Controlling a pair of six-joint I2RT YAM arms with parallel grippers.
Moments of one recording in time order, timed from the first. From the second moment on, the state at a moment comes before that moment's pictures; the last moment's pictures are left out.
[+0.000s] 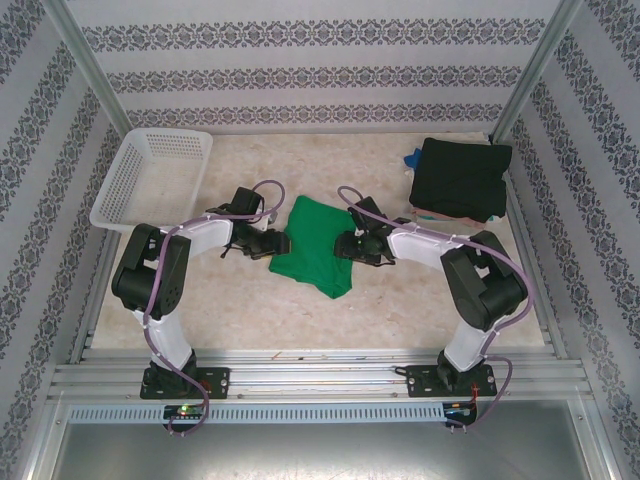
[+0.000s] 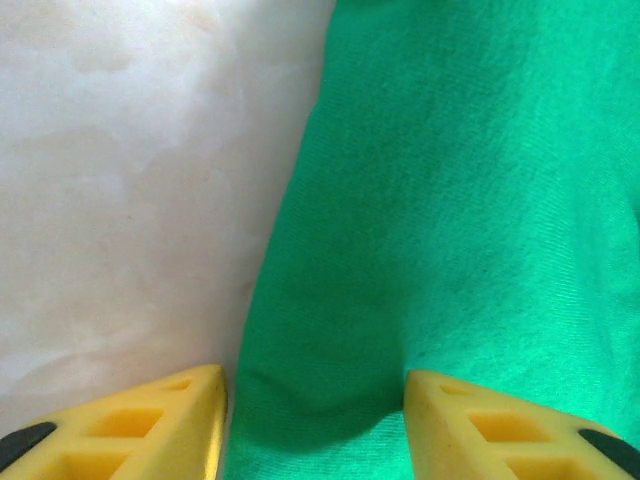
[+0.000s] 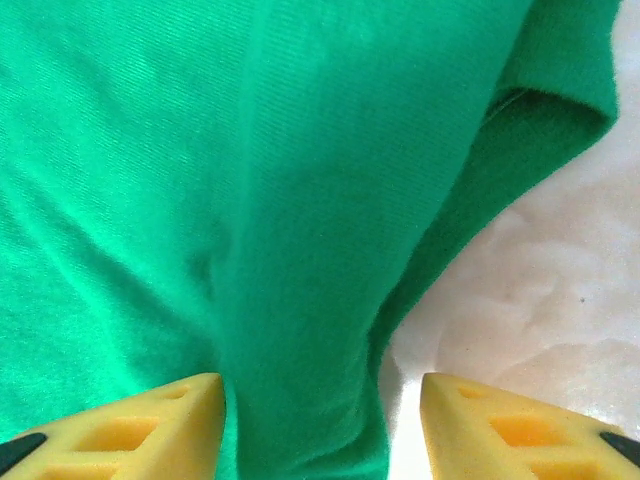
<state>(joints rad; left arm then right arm) -0.29 1.82 1.06 -0.42 0.46 -0.39 0.53 1.75 0.99 -0.34 -0.14 0.69</state>
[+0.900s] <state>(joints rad) -0.29 1.82 1.06 -0.42 0.48 -0.39 0.56 1.88 1.16 -0.52 -0.08 0.72</state>
